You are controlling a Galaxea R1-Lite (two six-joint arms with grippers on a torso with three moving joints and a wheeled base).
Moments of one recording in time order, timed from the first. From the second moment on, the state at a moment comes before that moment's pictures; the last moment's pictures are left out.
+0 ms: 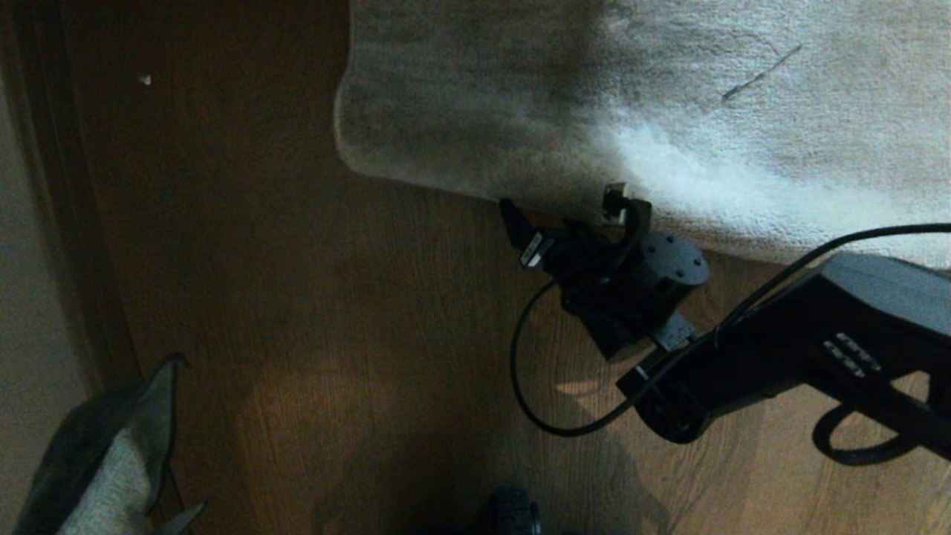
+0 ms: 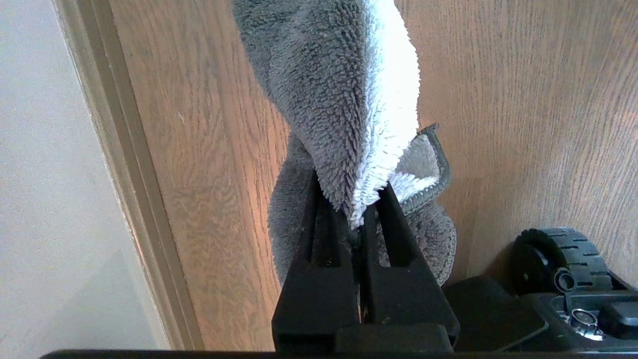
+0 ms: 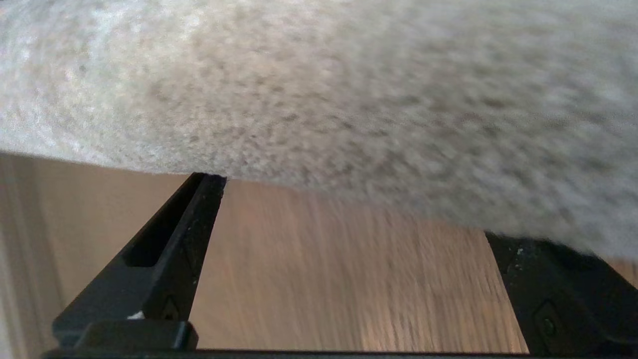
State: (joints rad) left arm 0.00 0.00 0.00 0.00 -0.02 0.02; right arm 0.67 2.18 -1.10 -1.52 -0.20 0.25
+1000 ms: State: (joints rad) left arm 0.00 0.00 0.00 0.00 -0.02 0.02; right arm 0.47 2.01 -0.92 -1.52 -0.16 0.14
